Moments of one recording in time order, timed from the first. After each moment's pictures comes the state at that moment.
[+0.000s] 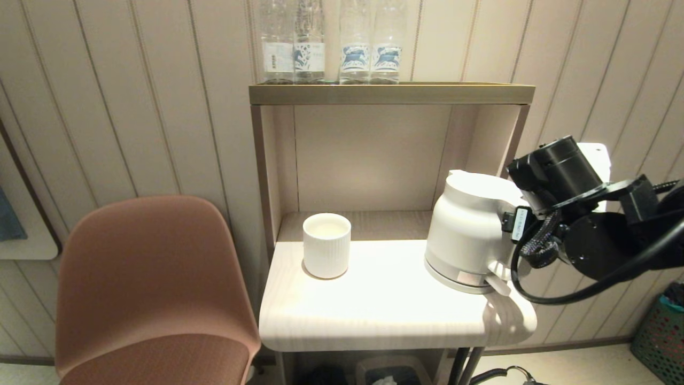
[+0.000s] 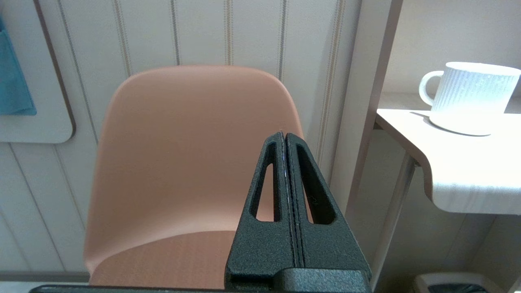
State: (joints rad) left arm 0.00 0.00 0.00 -0.16 0.00 -0.02; right arm 0.48 1.60 -1.13 0.33 -0.89 0.60
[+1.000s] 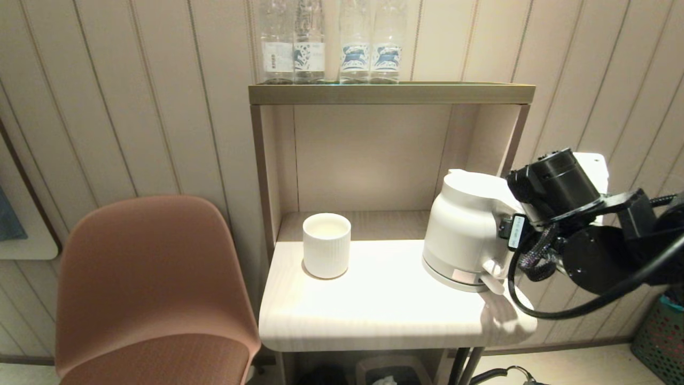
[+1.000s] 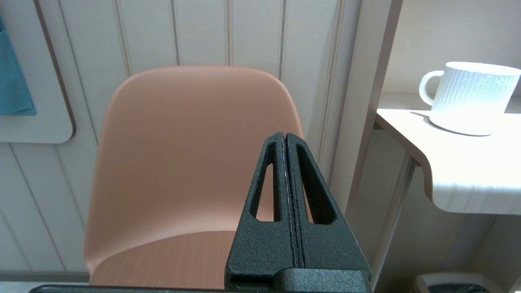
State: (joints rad) left arm 0.00 0.00 0.00 -0.16 0.00 -0.02; right arm 0.50 1.59 -1.06 0.26 -0.89 0.61
